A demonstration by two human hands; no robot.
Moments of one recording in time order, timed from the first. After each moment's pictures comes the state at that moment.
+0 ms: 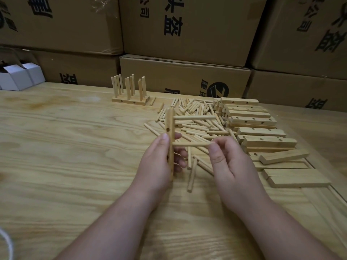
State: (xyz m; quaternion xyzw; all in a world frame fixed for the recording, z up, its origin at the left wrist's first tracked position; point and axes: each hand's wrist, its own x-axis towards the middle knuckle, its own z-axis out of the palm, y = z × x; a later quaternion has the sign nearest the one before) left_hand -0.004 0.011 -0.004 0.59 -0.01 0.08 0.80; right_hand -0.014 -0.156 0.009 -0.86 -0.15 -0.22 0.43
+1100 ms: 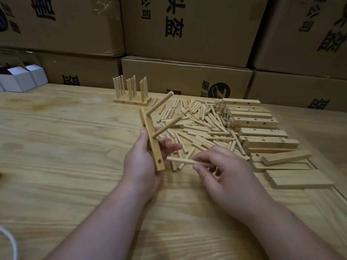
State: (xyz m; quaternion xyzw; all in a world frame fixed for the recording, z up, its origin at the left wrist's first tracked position) left_hand 0.008 0.027 0.004 0.42 0.08 0.09 0.90; right_hand -0.019 -0.155 0.015 -0.90 -0.25 -0.18 0.31
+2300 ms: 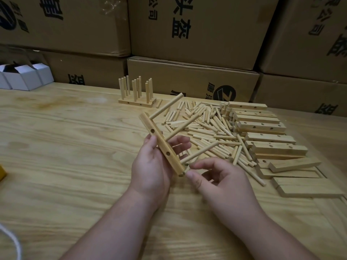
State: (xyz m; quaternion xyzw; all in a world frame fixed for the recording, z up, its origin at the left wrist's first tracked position) left_hand 0.002 0.025 0.009 0.38 0.00 0.03 0.93; right_hand -0.020 -0.130 0.001 -0.81 -0.12 -0.09 0.57
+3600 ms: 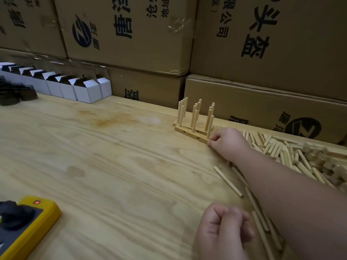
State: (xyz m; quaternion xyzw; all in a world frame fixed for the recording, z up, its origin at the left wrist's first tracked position) left_hand 0.033 0.058 0.011 0.39 0.20 0.13 0.89; right_hand 0.278 0.032 0.015 -0.96 -0.15 -0.06 0.21
